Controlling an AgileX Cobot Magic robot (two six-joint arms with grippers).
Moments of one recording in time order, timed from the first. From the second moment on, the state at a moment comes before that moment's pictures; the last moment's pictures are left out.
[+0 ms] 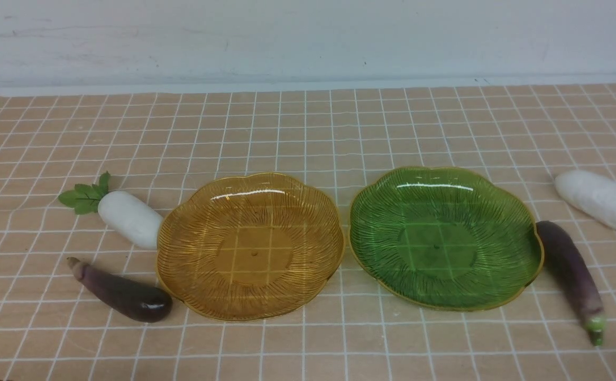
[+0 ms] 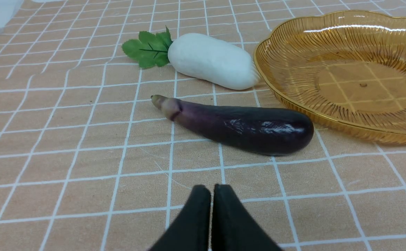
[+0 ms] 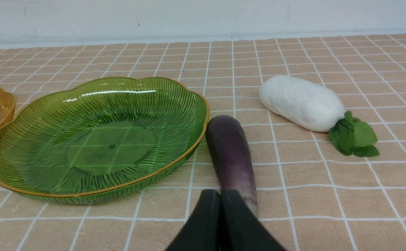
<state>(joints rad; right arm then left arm) 0.06 -0.01 0.03 -0.05 0.37 0.14 -0.02 -0.01 0.03 -0.05 0.38 0.05</state>
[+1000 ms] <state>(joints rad) 0.06 -0.01 0.03 0.10 0.36 0.21 -0.02 -0.01 0.03 -0.33 0.38 -0.12</state>
